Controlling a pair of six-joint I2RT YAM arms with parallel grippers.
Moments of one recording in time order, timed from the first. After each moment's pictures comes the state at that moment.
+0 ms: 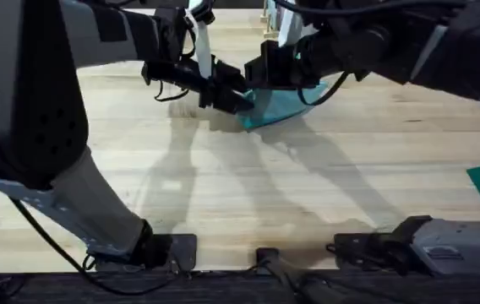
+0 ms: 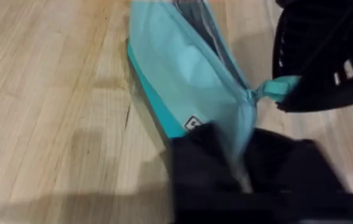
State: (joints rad) left arm -0.14 1.90 1.17 -0.68 1.13 1.13; right arm 0.61 1.51 1.22 -0.60 -0.16 0.52
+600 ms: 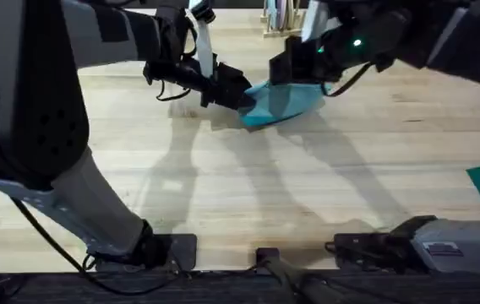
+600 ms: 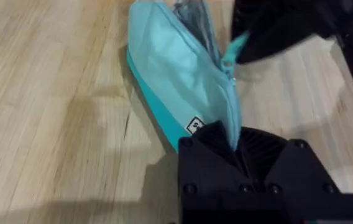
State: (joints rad) left arm -0.14 1.90 1.17 -0.66 1.14 1.12; right arm 0.48 1.51 1.22 -0.68 -0.13 0.43
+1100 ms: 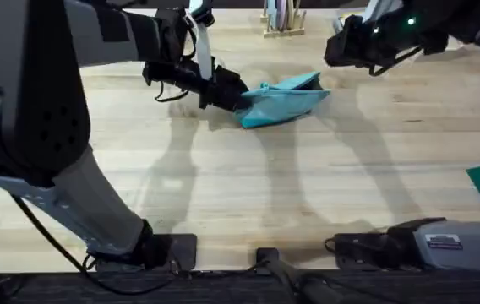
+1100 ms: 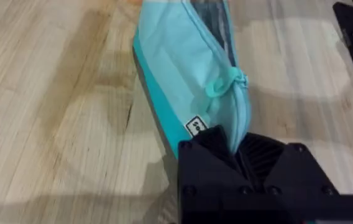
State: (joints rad) left arm -0.14 1.91 1.17 -0.67 1.10 1.12; right arm 0.20 1.51 1.22 -0.69 -0.04 0.35
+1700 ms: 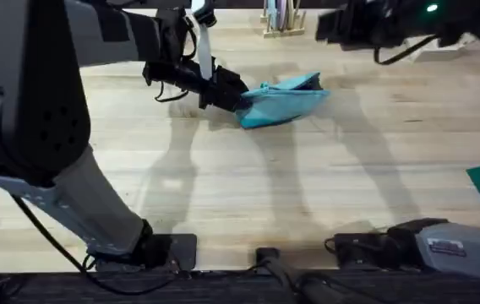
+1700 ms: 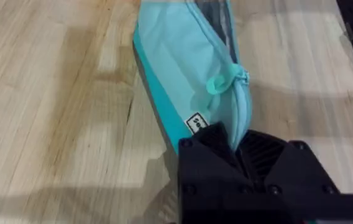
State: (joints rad) left arm -0.14 1.91 1.17 -0.67 1.10 1.12; right arm 0.20 1.44 1.22 -0.57 -0.17 0.26
